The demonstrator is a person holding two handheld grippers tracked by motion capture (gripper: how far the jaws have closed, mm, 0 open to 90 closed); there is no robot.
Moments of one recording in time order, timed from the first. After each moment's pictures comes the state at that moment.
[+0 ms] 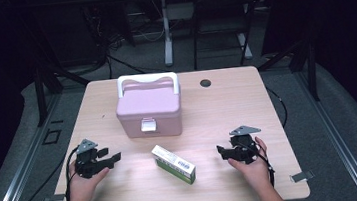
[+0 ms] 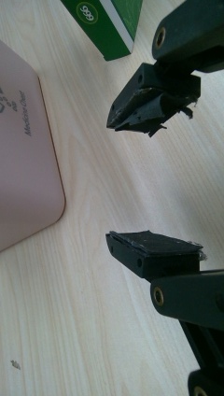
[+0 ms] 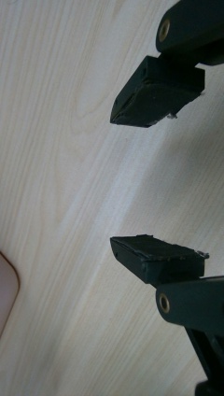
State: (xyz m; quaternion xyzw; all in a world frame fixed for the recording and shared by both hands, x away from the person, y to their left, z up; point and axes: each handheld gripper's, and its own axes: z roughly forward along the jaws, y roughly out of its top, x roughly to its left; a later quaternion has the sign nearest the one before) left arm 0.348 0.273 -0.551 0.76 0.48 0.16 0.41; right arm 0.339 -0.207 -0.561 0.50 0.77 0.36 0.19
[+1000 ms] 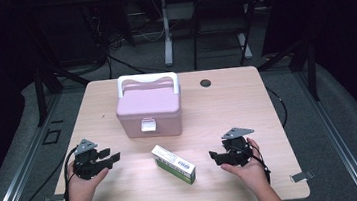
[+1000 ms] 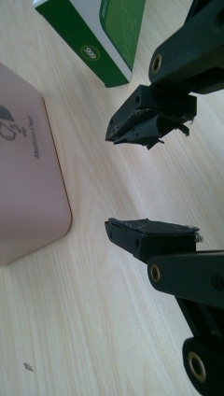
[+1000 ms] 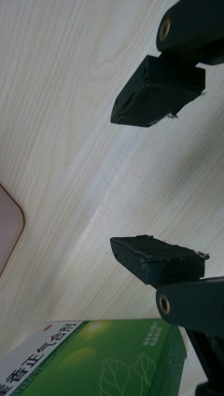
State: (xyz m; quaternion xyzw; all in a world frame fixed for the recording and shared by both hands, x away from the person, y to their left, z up) left arm 0.334 0.268 -0.531 0.77 0.47 0.16 0.41; right arm 0.325 -0.186 -0.541 0.45 0.80 0.37 0.16
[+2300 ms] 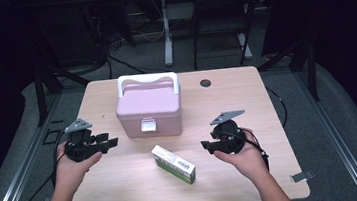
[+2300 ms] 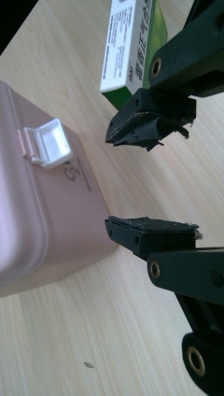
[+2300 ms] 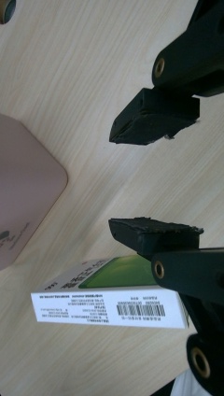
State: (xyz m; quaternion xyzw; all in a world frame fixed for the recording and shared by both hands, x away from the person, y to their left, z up) left arm 0.352 0.257 -0.446 0.79 0.44 0.14 0.41; right arm 0.327 -0.154 -0.459 0.42 0.83 0.35 0.14
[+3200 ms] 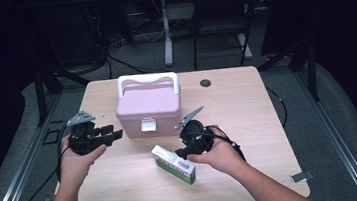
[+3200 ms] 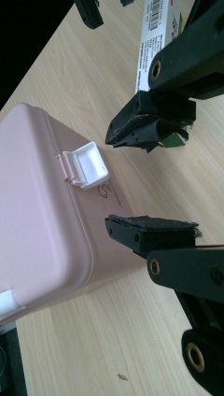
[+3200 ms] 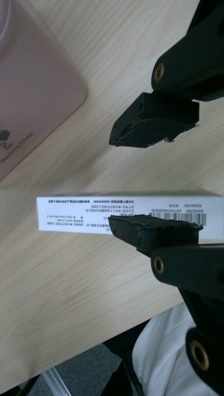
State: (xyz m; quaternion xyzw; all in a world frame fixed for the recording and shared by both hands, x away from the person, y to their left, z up) left arm 0.355 0.243 -0.436 0.78 0.42 0.14 0.44; right arm 0.337 -0.076 -0.447 0.33 0.89 0.30 0.07
